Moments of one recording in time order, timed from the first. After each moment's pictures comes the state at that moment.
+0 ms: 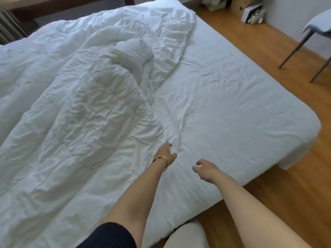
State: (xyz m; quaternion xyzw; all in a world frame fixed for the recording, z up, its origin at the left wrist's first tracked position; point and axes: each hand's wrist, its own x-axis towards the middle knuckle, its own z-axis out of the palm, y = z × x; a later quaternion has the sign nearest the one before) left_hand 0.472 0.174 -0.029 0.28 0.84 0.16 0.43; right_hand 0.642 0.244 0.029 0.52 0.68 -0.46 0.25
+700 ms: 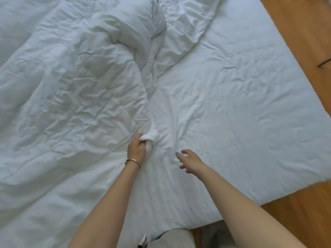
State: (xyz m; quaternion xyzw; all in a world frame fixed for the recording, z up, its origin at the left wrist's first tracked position) left_hand 0.394 0.206 -0.058 0.04 0.86 0.41 0.29; right_hand 0.540 0.343 -0.029 0.51 0.58 -0.58 0.26
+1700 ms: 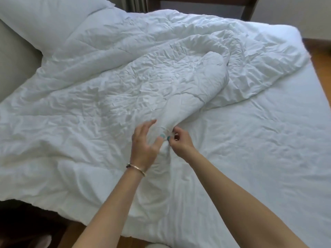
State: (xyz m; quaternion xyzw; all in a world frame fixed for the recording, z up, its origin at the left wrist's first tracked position) left_hand 0.465 0.160 0.128 0.03 0.87 0.50 0.00; right_hand 0.448 0.303 0.072 0.13 0.79 -0.60 0.03
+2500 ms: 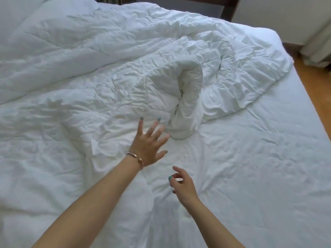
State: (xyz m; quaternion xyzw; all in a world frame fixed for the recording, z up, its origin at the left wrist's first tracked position) left_hand 0.265 0.171 -0.006 0.43 0.89 -0.05 -0.12; right_hand 0.436 0.295 -0.038 0.34 0.70 -0.62 0.12
